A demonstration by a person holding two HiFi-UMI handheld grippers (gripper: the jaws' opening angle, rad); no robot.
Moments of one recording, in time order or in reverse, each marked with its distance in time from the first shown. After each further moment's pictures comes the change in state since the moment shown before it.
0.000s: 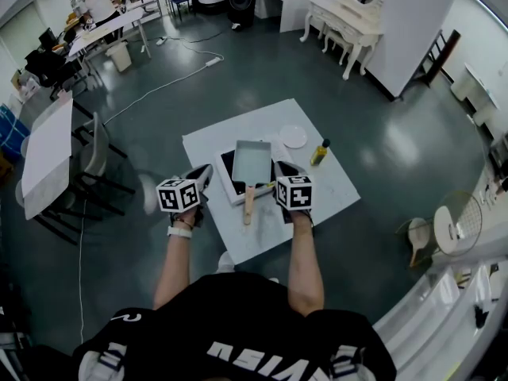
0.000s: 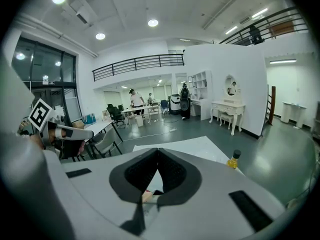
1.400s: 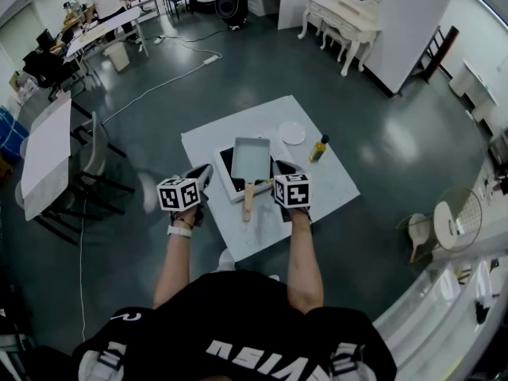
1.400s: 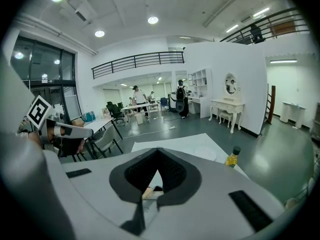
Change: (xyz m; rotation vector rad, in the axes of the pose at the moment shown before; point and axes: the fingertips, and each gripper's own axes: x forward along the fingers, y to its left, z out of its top) left arm -0.002 -0.001 -0.007 0.004 0.033 0.010; right arm 0.001 0.003 -0.009 -0.003 0.028 -0.004
